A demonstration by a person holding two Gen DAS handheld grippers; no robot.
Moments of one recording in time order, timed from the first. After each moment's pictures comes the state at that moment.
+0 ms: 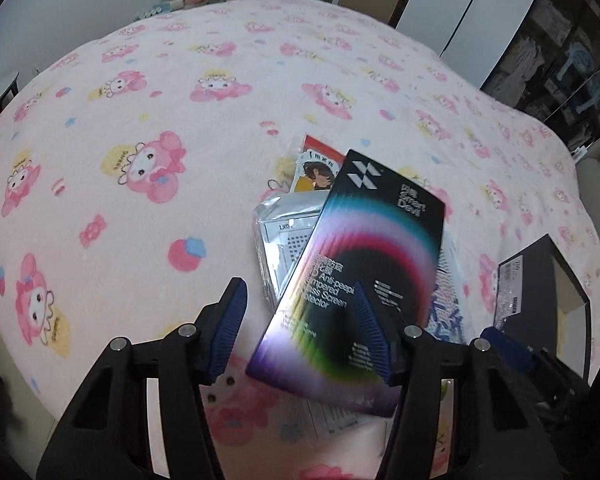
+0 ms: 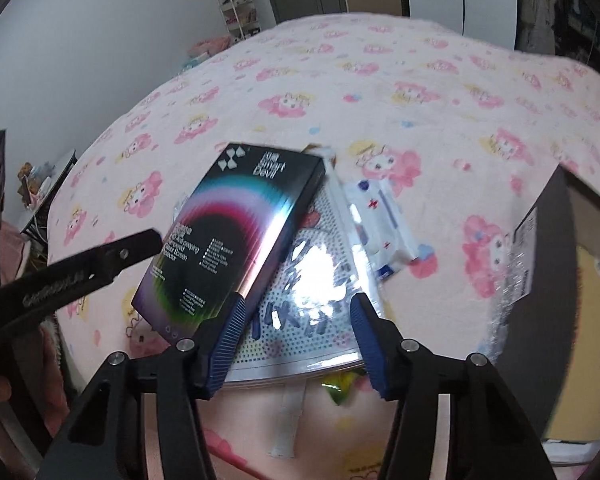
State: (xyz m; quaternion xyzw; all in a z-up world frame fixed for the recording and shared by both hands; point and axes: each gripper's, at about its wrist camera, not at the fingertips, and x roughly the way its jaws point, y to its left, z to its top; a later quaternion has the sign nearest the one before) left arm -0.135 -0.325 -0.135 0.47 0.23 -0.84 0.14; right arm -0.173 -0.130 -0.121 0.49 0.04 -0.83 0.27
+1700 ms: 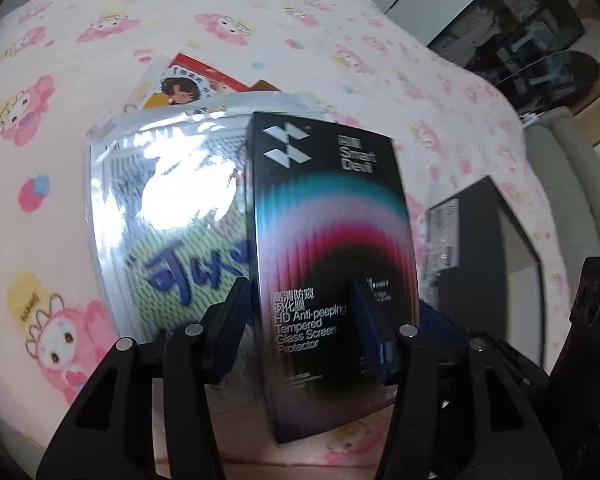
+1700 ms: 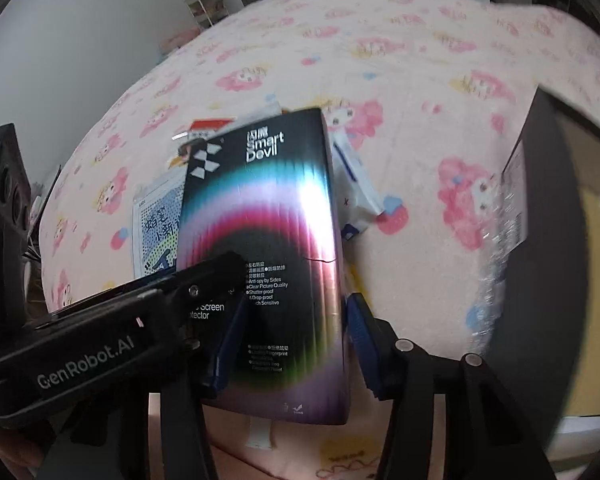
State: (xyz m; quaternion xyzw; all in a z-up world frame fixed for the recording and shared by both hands) left arm -0.153 -0.248 -0.155 0.50 0.28 -0.82 0.00; right arm -0.183 -0.092 -0.143 0.52 0.01 -0.82 0.24
